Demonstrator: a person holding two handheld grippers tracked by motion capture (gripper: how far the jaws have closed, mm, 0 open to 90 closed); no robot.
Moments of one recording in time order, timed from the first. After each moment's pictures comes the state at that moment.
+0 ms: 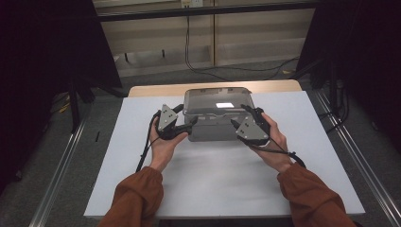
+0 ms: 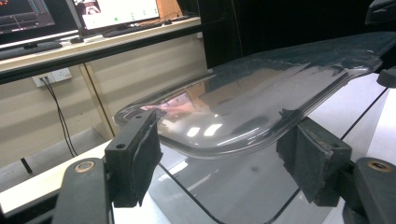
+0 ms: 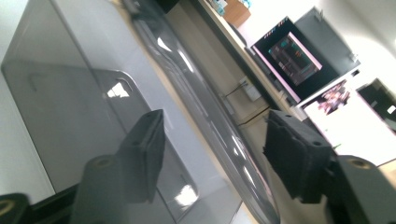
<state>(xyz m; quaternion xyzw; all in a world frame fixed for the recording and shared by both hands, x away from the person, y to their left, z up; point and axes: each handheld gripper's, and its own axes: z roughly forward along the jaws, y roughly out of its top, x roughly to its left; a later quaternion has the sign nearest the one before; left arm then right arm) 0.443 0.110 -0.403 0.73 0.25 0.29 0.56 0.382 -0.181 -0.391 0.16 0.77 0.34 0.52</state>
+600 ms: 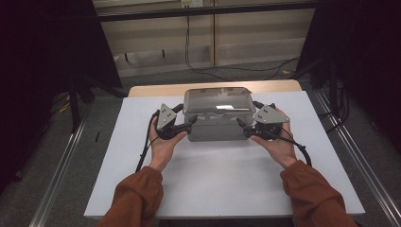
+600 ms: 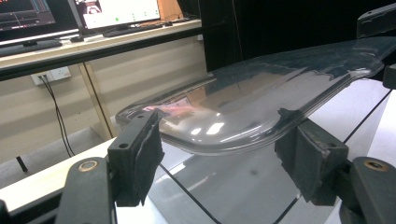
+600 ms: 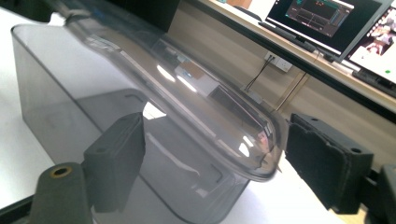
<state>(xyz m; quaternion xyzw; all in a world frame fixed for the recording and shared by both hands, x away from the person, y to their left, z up) 0.444 0.111 -0.403 0.73 0.26 0.28 0.57 0.398 -0.216 -0.391 0.29 0.75 0.44 0.41</state>
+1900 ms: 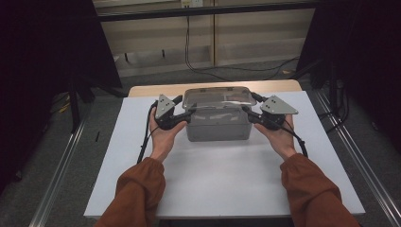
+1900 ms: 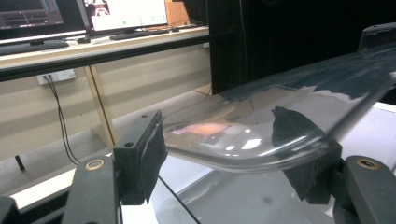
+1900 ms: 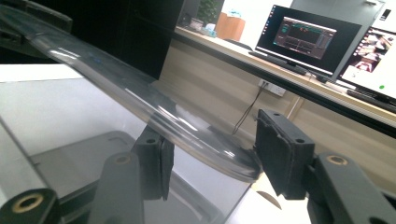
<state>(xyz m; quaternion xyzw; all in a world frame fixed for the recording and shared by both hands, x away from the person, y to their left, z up) 0.467 0.109 -0.388 0.71 0.28 0.28 0.58 0.422 -0.230 -0.384 0.29 0.70 0.51 0.41</state>
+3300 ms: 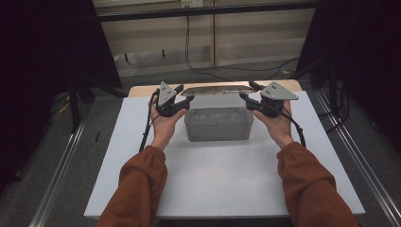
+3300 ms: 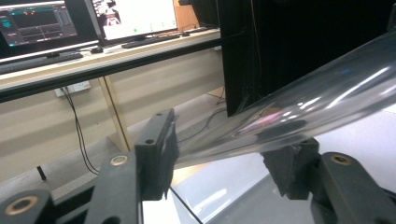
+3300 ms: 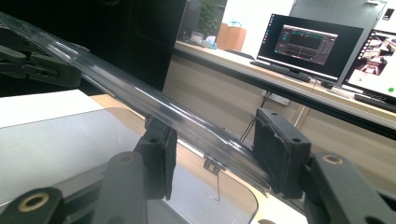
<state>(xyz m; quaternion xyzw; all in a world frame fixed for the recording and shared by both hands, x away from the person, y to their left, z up) 0.504 0.106 -0.378 0.71 0.27 0.31 0.57 0.449 -0.229 -0.363 0.30 0.68 0.54 0.40</state>
